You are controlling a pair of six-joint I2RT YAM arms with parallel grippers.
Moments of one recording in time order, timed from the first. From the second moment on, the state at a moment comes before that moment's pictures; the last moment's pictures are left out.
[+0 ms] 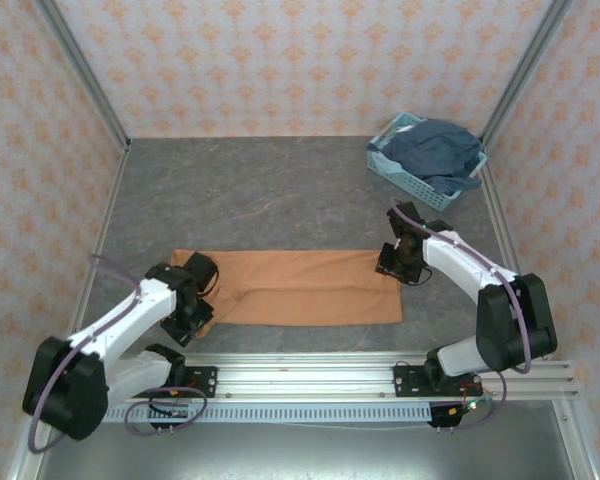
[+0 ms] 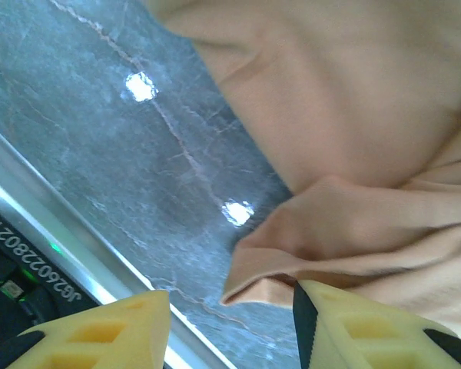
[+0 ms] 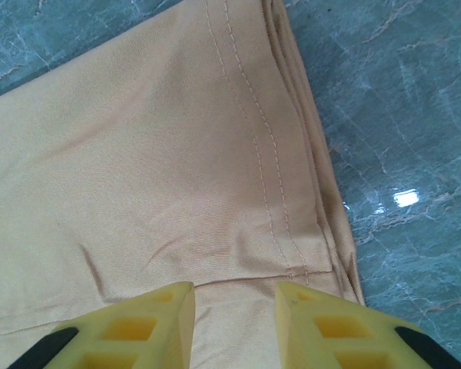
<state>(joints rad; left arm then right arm) -0.33 1.04 0.57 -1.16 -0.06 -1.36 0.29 1.42 0.88 -0.82 -0.12 0.67</state>
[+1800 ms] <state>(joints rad) -0.22 1.64 0.87 -1.13 -0.52 -0.92 0.29 1.42 0.85 -0.80 -0.13 0.67</state>
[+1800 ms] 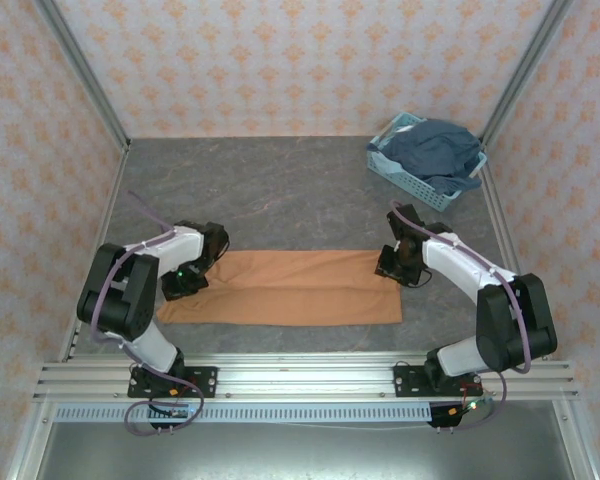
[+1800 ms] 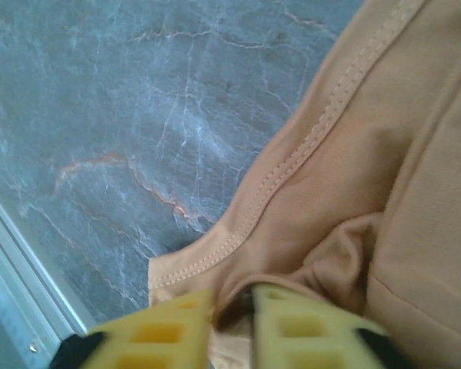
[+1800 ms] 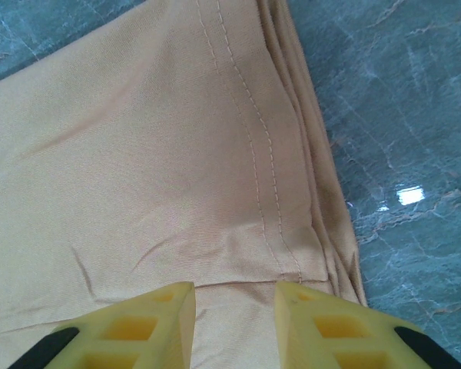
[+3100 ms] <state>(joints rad) -0.10 1.87 1.20 -1.06 -0.09 -1.12 0.25 1.73 1.04 -0.82 -0.06 0.66</state>
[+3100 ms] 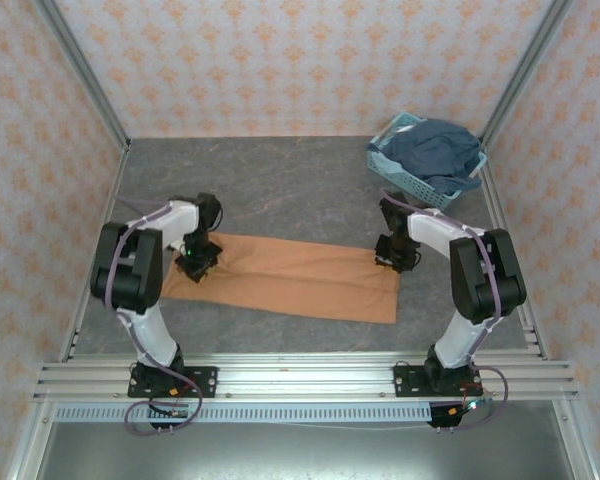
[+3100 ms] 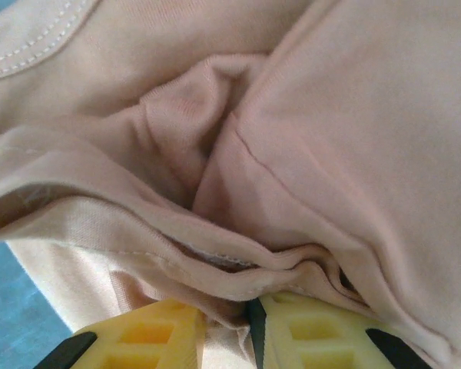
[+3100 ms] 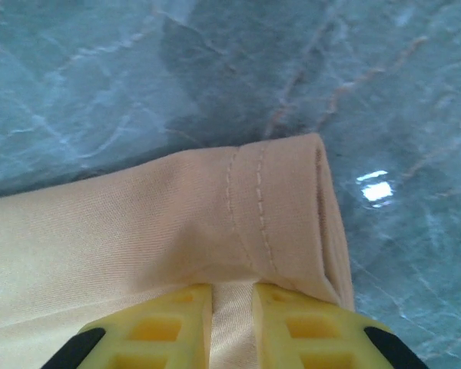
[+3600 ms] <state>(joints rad) -0.17 2.76 2.65 -0.97 0.06 -1.02 0.50 1.58 0.84 -0.76 -0.20 1.03</state>
